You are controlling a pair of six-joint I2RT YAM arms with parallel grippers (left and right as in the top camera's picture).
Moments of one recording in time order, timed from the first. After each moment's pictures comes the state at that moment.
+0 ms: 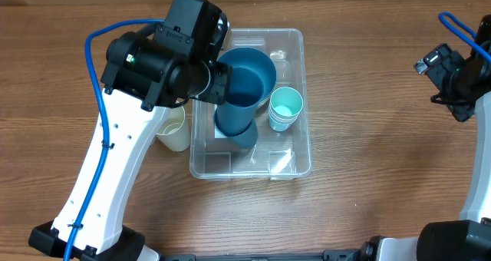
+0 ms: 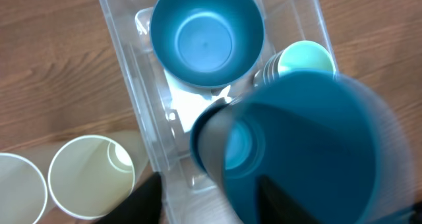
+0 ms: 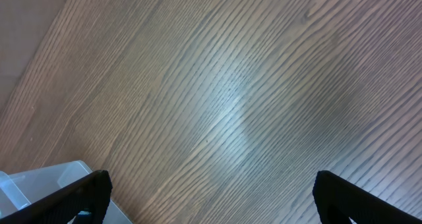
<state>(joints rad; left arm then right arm) -0.46 1.69 2.10 -1.50 0.03 -0.20 -0.32 1.57 1.65 -1.19 0.01 0.59</state>
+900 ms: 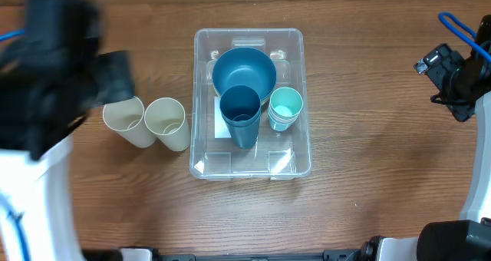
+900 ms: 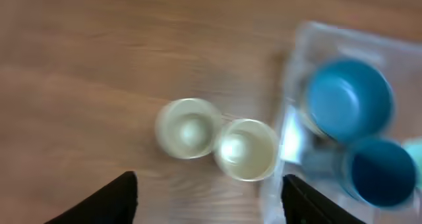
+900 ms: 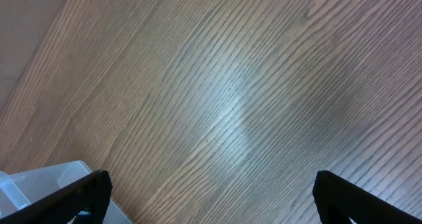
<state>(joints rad) -0.05 1.53 2.26 -1.68 -0.15 -0.28 -0.32 1.57 1.65 -1.19 0.01 0.59</state>
